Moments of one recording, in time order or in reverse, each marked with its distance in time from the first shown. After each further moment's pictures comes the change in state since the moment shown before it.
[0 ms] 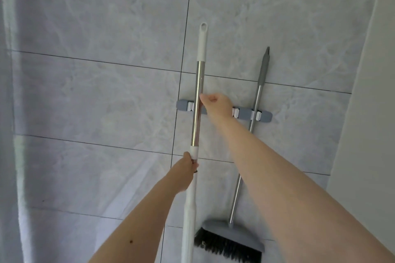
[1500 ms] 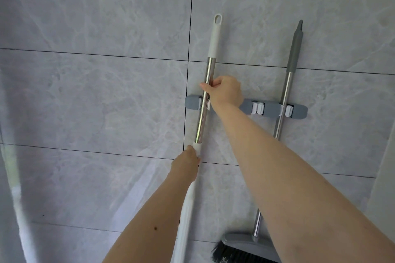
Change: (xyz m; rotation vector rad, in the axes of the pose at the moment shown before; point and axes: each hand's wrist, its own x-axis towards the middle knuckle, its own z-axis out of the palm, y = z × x) left_hand 0.088 -0.038 -0.011 0.321 0.079 -0.124; right_hand 0.068 0.014 0.052 -0.198 0.166 -0.001
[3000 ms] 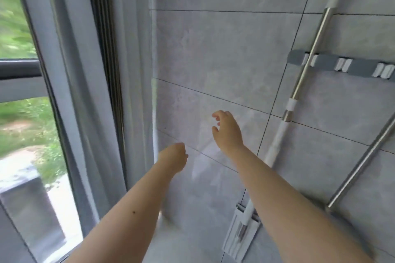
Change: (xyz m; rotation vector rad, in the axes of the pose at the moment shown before) left_hand -0.213 -0.171 -0.039 0.277 0.025 -0.589; right_hand -0.250 0.024 0.087 0.024 -0.728 -0.393
